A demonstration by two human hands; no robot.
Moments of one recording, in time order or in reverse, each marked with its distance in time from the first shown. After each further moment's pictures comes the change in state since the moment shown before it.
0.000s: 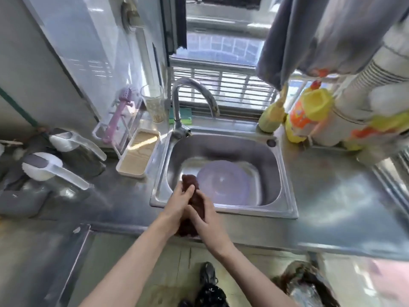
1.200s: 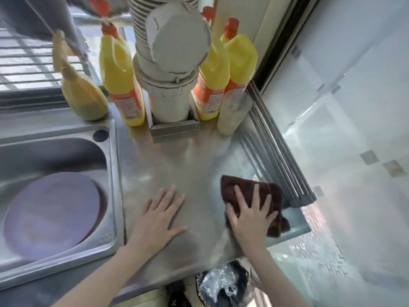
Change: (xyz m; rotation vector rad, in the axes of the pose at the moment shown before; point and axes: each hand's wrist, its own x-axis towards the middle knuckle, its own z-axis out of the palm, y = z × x) left_hand 0.111 -0.134 0.399 1.528 -0.418 0.572; right_hand -0.045 0.246 -0.493 -1.054 0.608 0.533
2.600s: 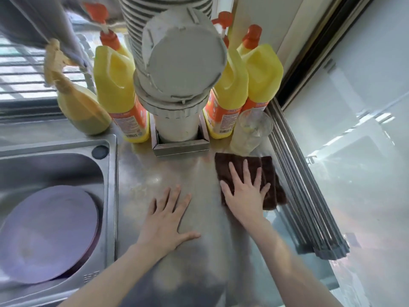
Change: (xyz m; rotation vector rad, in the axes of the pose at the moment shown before) left_hand 0.076 -0.001 -0.016 0.037 -0.038 -0.107; right_hand 0.130 -0.056 -0.009 0.146 -0.124 -0.191
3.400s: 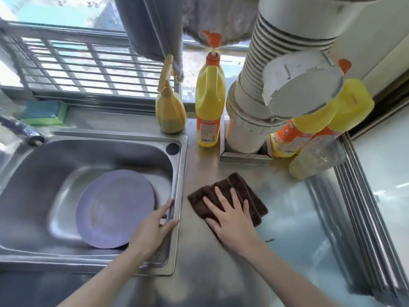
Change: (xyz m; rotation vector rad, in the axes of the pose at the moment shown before) left_hand -0.088 -0.113 -0.023 -0.690 0.087 -0.557; right_hand -0.054 -0.121 0.039 -0.211 -0.314 -0.579
